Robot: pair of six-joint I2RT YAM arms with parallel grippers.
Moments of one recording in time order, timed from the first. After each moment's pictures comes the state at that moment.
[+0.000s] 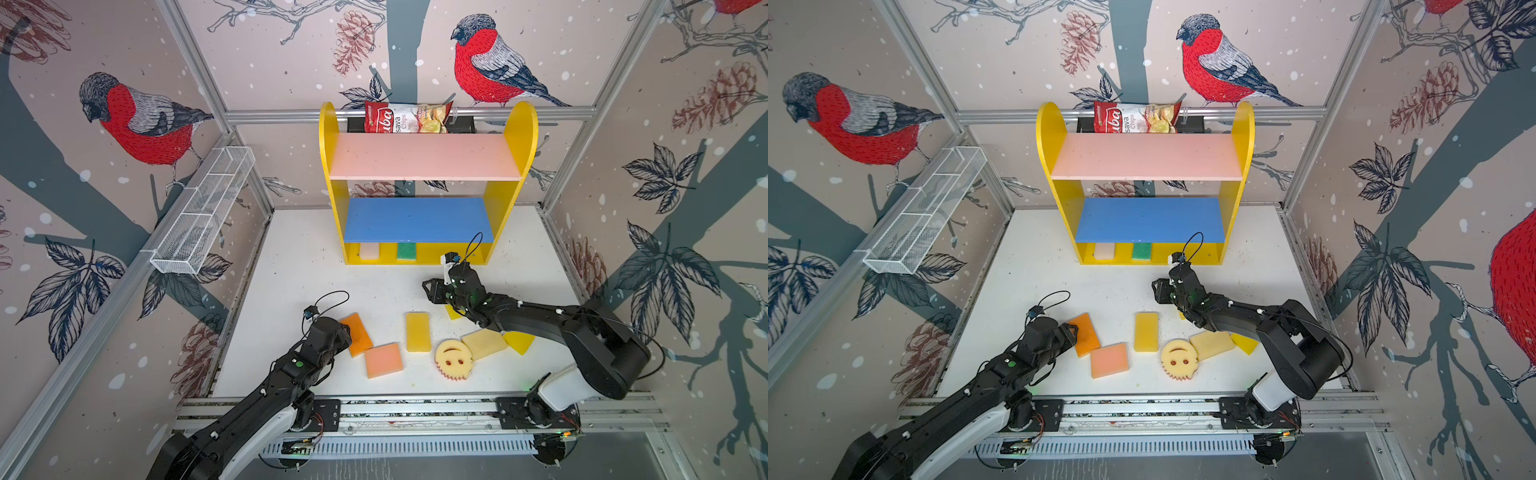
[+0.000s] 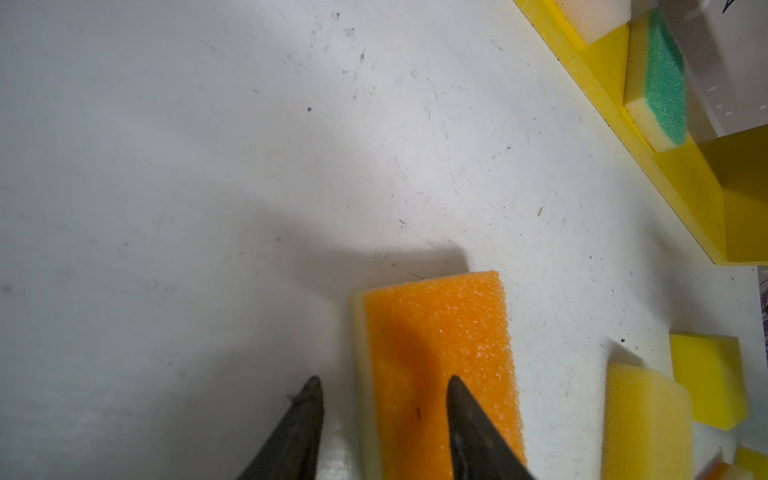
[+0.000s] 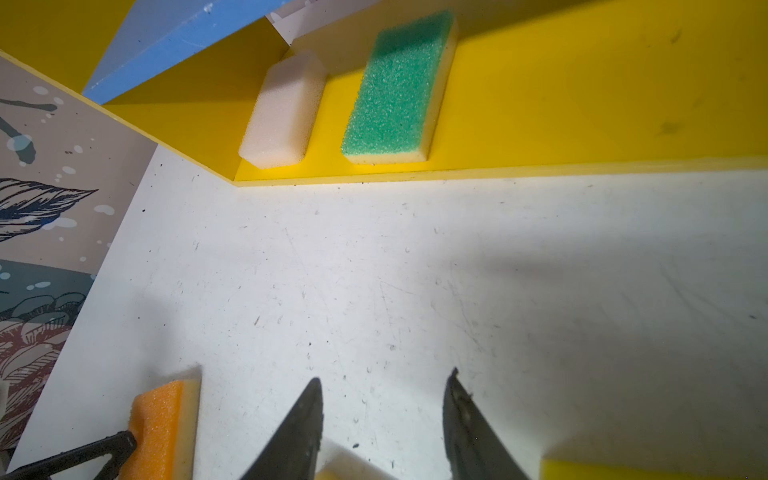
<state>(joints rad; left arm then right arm) -0.51 0.74 0.13 -0.20 -0.13 -0.96 0.72 1.55 0.69 0.25 -0.01 0.58</state>
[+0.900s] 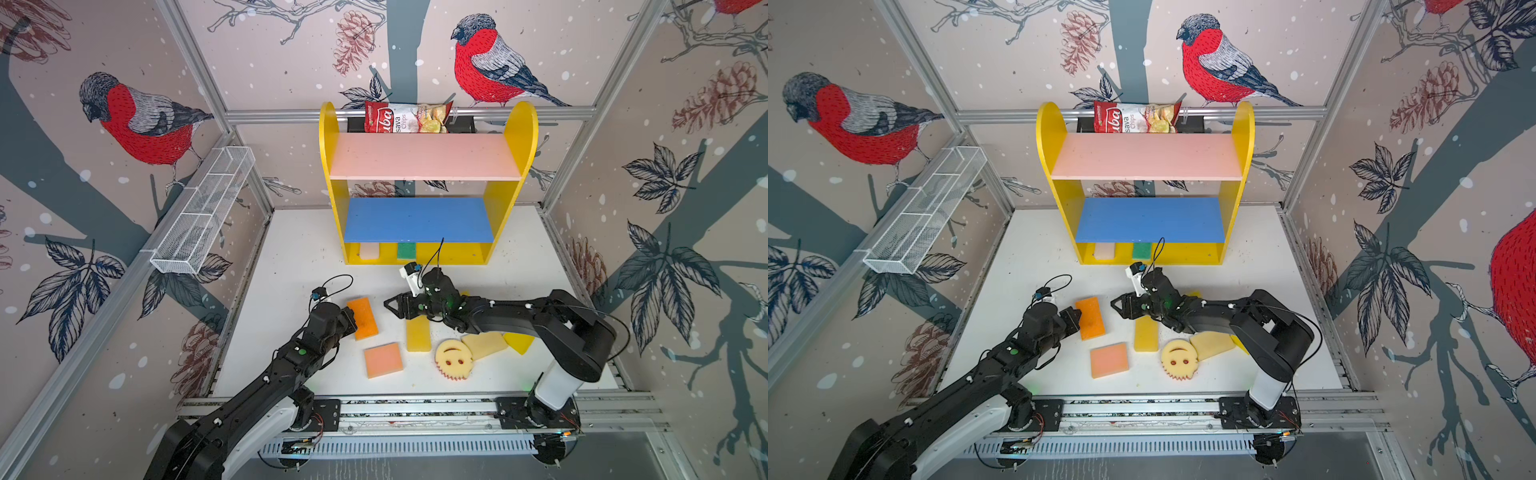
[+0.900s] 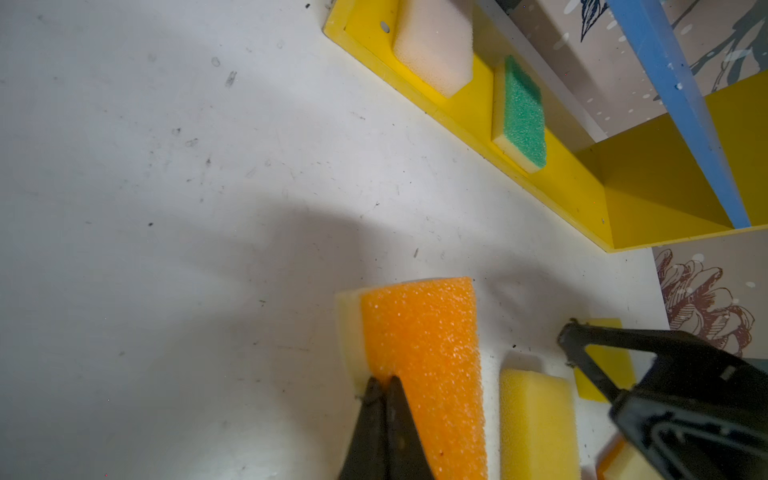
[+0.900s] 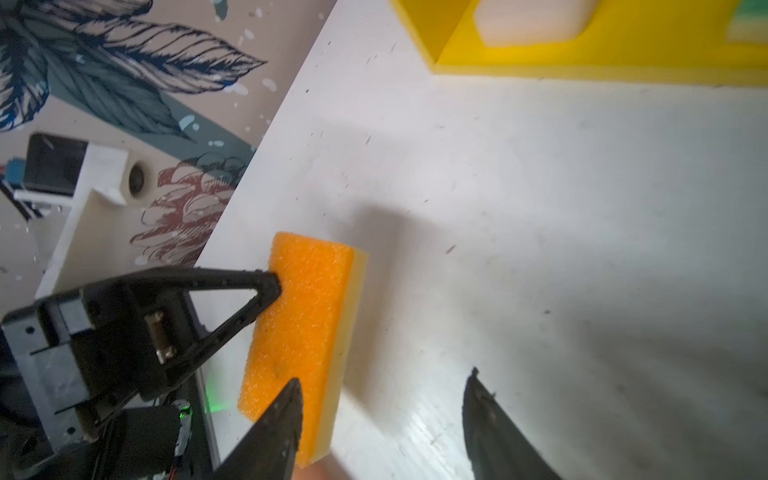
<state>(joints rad) -0.49 0.82 0.26 -0.07 -0.07 -0.84 0.91 1.72 0.81 0.38 -0.32 0.55</state>
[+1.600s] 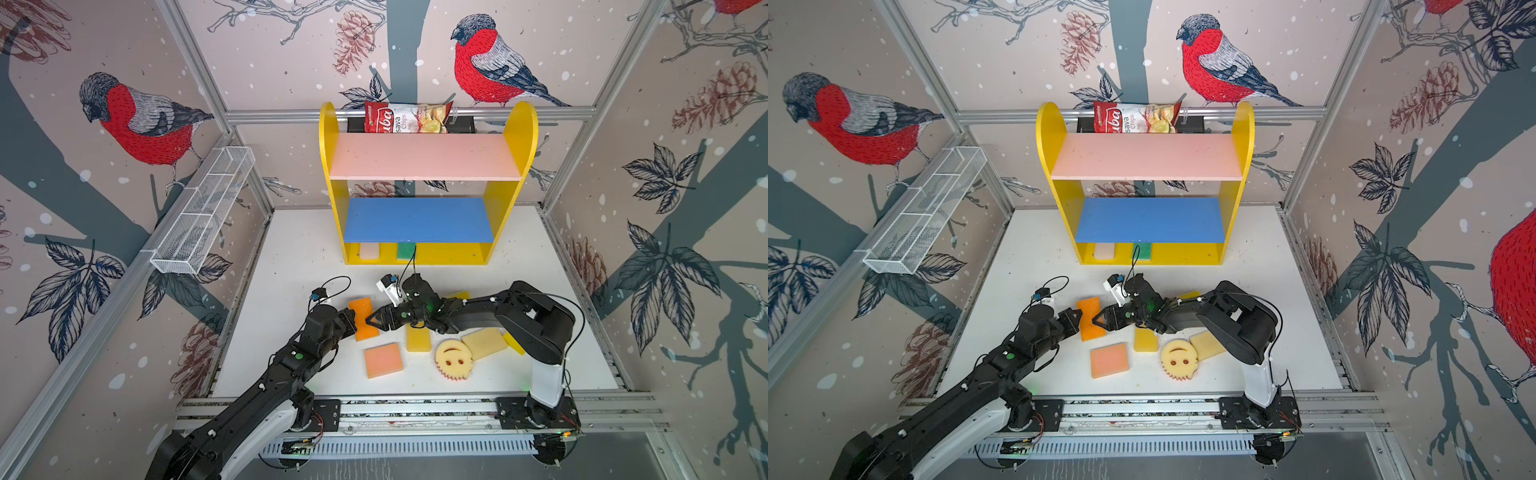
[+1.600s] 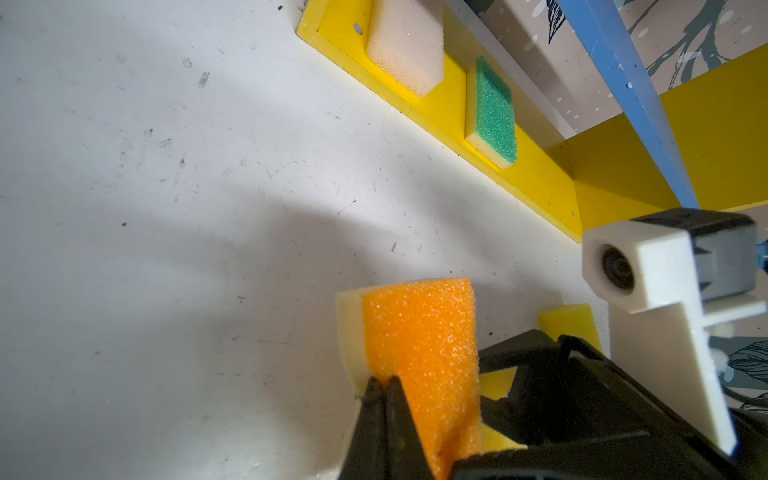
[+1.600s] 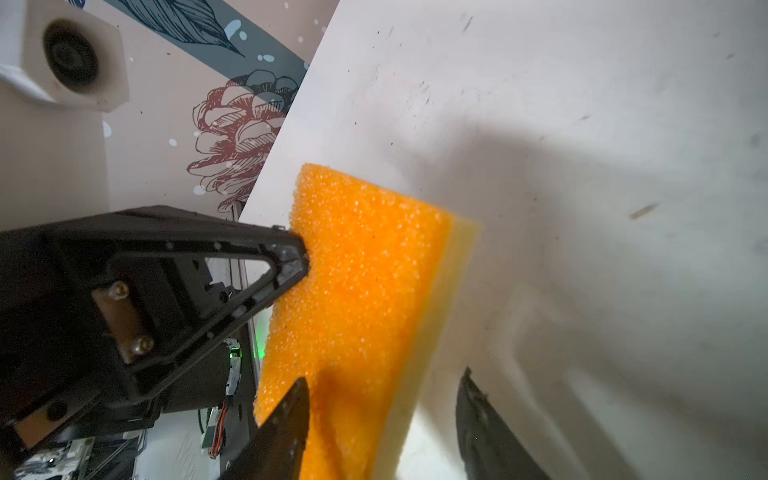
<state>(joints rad) -0.49 0.74 0.24 -0.08 -0.04 -0.84 0.98 1.93 0.93 0.43 -0.52 0.58</state>
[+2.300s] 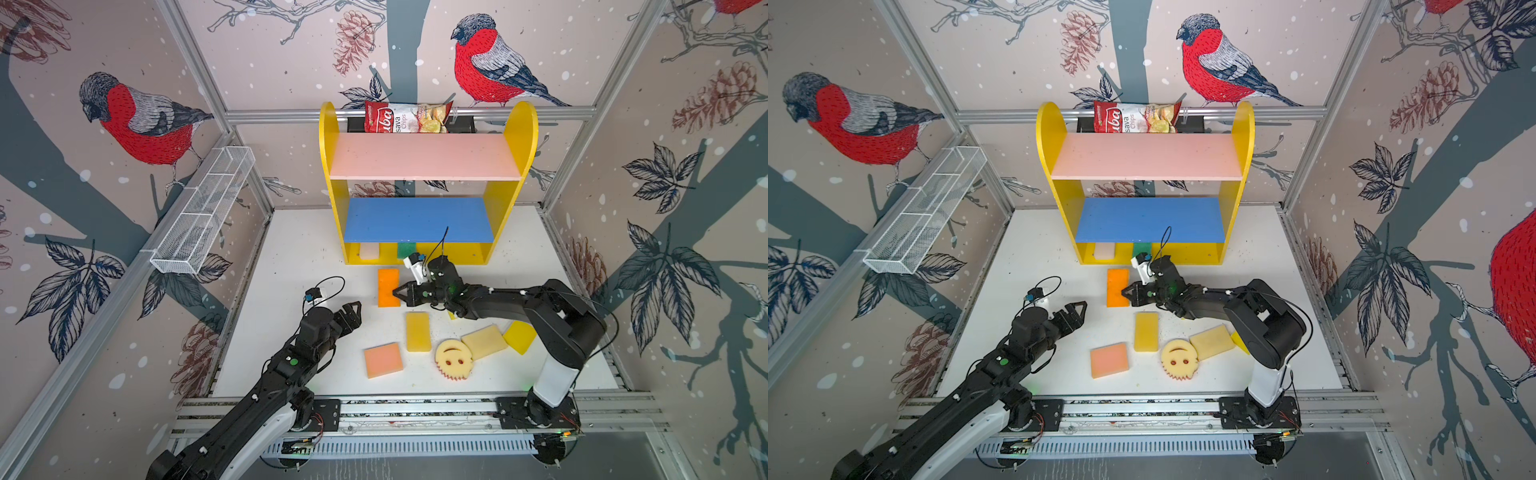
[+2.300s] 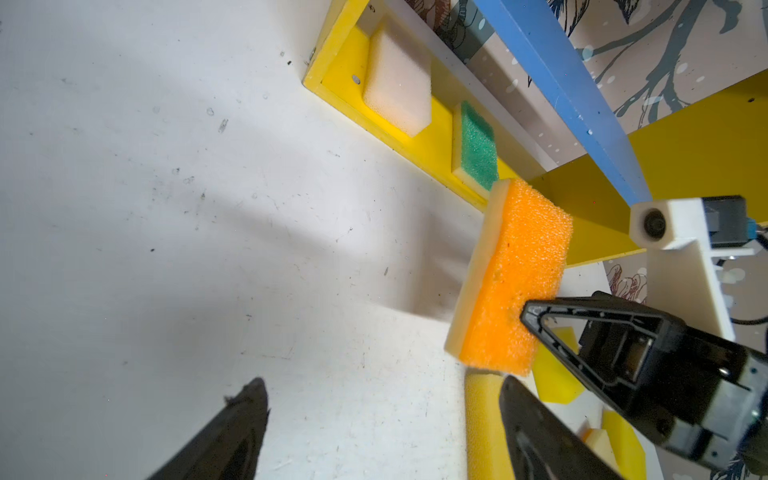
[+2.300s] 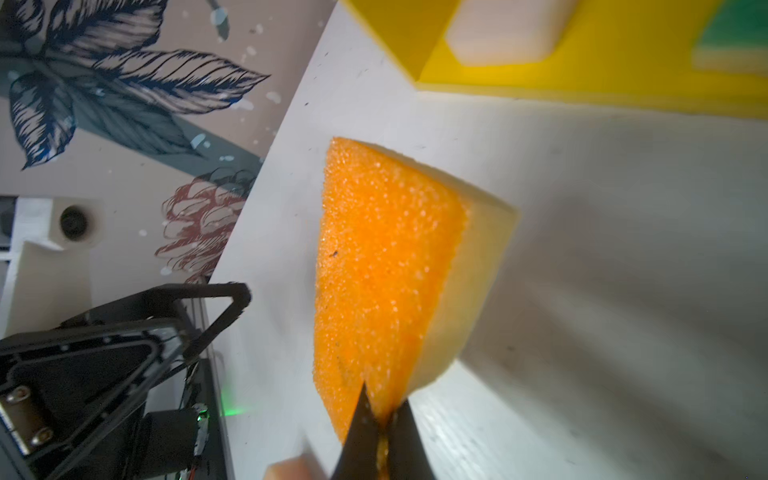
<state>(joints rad) -0.49 0.63 0.23 -0.12 -0.09 -0.85 0.75 1.76 0.85 0.35 -0.45 0.54</state>
